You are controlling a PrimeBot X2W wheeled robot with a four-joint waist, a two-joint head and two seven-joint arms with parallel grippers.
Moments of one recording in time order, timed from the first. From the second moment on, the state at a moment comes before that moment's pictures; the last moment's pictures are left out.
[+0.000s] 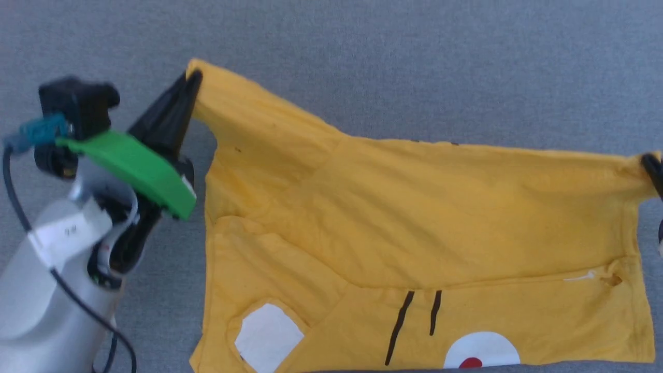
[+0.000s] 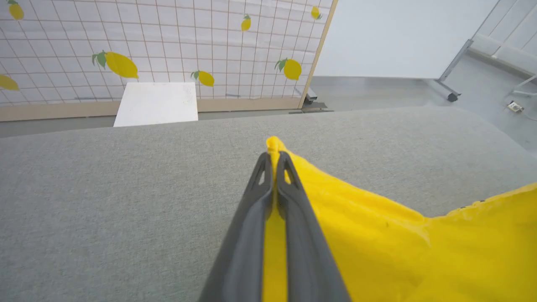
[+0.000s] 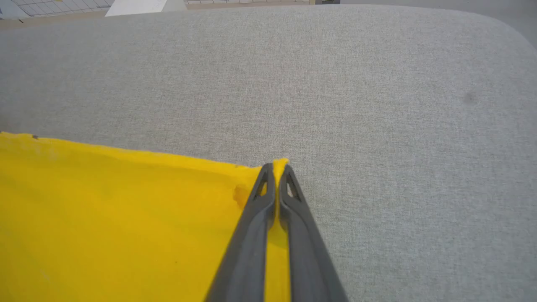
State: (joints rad) left arm -0.56 0.54 -0.39 -0.02 -0.76 -0.02 0.12; right arm -0.22 -0.43 -0.21 -0.14 0.54 0.13 0.64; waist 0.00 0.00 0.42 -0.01
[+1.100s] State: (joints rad) left arm 0.01 0.53 -0.50 -0.01 -0.82 0.09 0.07; right arm 0.16 -0.24 -0.27 -0.05 0.50 0.13 0.54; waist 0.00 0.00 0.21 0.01
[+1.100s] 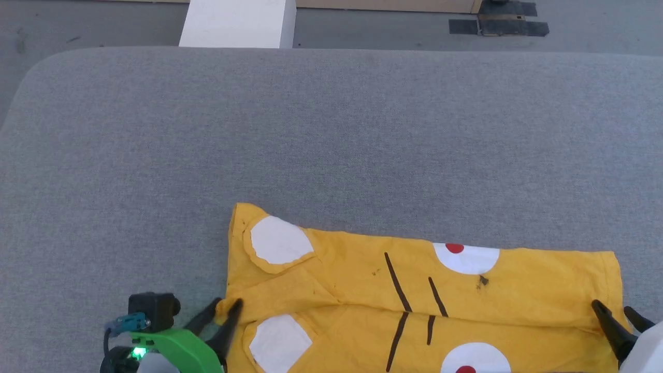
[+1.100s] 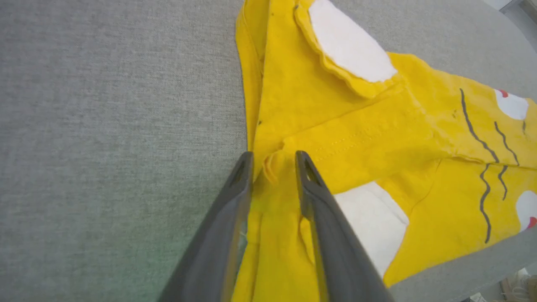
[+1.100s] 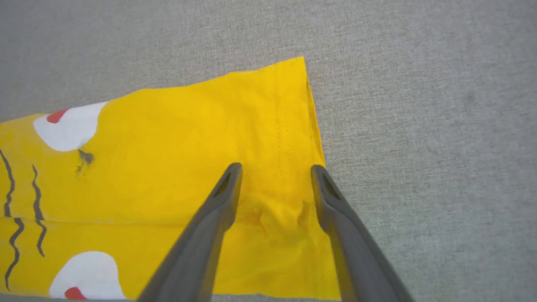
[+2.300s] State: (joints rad) left arm 0.14 0.31 -0.22 -0.22 -0.40 0.32 -0.26; right arm 0.10 -0.27 -0.28 0.16 0.44 0.13 0.50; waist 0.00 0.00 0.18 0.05
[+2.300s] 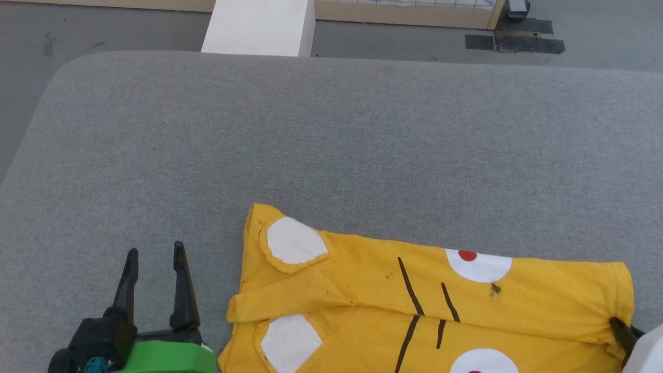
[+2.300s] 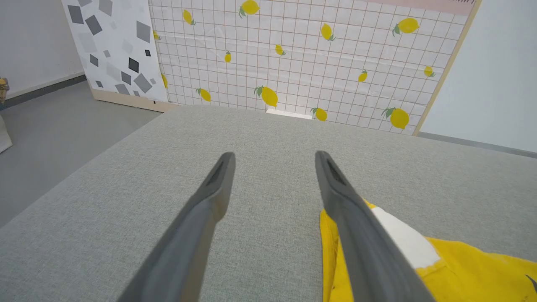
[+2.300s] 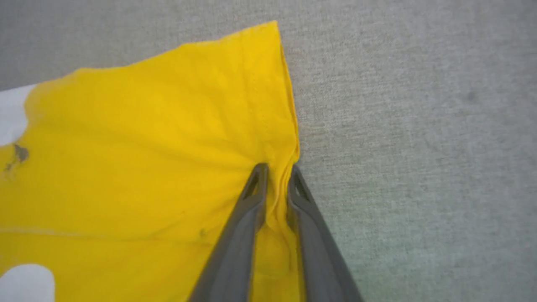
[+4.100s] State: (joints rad) left arm 0.11 0.21 -0.25 -0.12 -0.42 0.24 -0.26; right arm -0.14 -0.18 0.33 -0.13 0.57 0.13 0.76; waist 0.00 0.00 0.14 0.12
